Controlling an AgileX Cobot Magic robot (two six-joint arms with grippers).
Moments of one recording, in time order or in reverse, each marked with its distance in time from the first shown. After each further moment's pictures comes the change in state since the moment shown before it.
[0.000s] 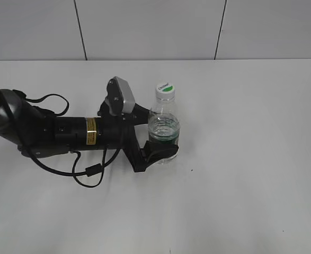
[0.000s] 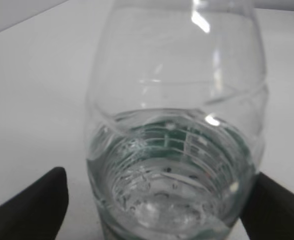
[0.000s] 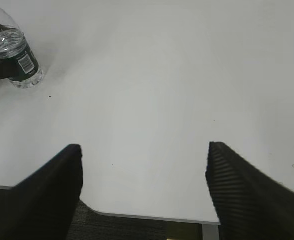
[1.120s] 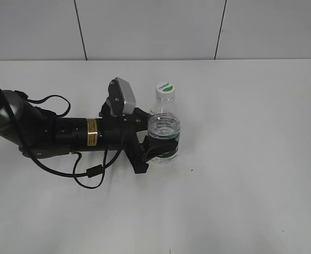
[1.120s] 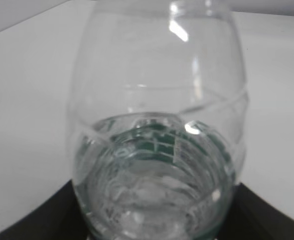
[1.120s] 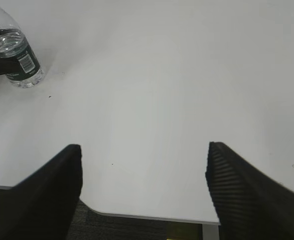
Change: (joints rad) left arm -0.008 0.008 -0.008 0.009 -0.018 -0.007; right arm 0.000 0.000 0.000 0.000 0.000 0.000
